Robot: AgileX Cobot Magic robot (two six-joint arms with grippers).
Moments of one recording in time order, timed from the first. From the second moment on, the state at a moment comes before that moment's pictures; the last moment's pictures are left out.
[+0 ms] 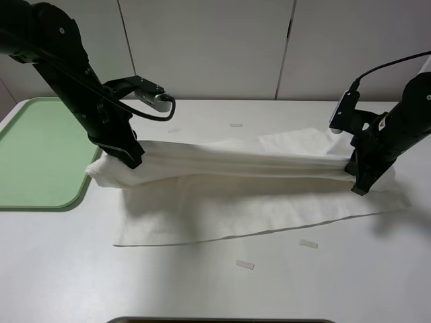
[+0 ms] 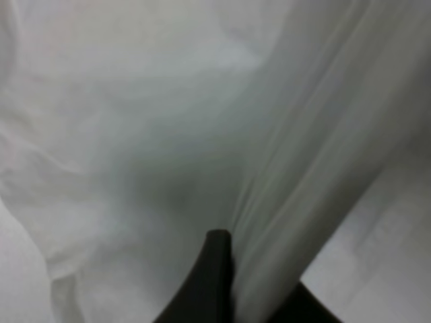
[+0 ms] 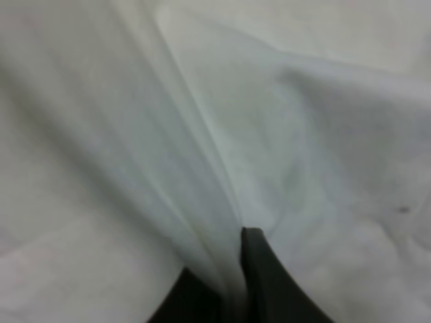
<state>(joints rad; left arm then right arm) -0.34 1.81 -1.14 -0.18 0.74 0.57 0.08 1.74 -0.82 -0.22 0.35 -0.70</state>
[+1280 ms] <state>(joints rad) -0.31 1.81 -1.13 -0.12 0.69 0.57 0.04 1.63 -0.82 -0.30 0.48 -0.65</state>
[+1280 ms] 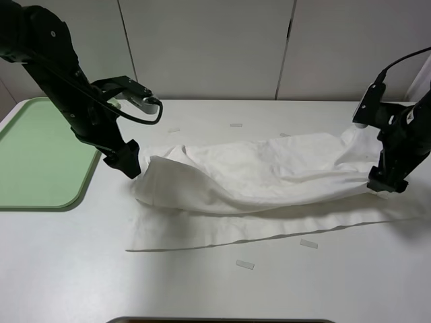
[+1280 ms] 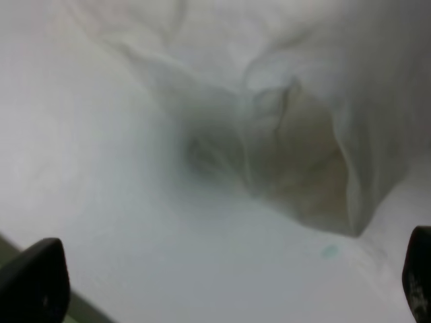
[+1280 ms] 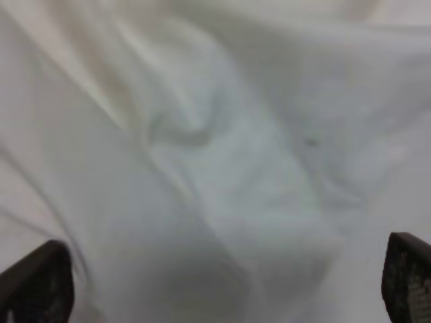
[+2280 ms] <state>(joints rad) -0.40 1.81 -1.15 -0.23 0.38 0.65 0.04 0.86 -0.82 0.08 1.02 -0.22</state>
